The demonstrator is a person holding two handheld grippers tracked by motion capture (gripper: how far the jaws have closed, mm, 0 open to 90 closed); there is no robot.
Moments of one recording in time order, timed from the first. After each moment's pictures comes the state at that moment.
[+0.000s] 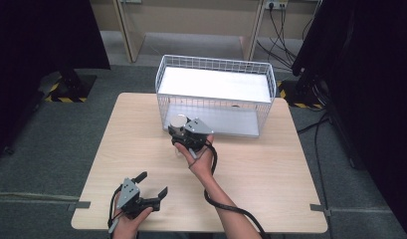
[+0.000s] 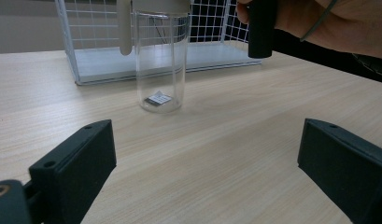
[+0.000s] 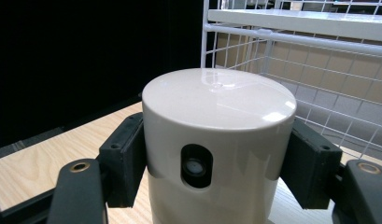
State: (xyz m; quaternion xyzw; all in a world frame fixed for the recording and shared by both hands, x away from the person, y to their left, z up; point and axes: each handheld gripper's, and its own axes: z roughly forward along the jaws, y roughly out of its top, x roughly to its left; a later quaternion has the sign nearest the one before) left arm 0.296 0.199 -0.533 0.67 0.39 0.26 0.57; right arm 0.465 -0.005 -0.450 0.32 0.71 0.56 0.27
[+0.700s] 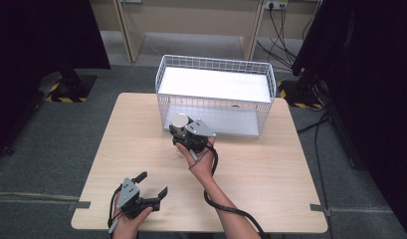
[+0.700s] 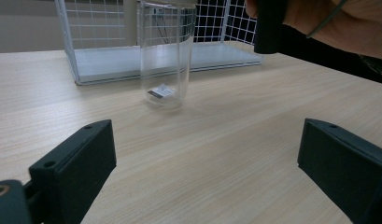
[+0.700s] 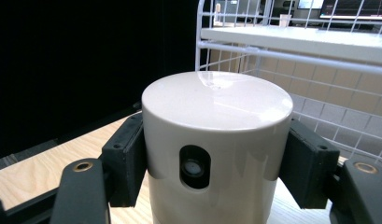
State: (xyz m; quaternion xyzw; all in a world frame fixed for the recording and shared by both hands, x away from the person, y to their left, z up) left arm 0.296 0.200 -0.533 0.67 0.39 0.26 0.58; right arm 0.455 -0.010 -0.444 0.32 0.70 0.58 0.29
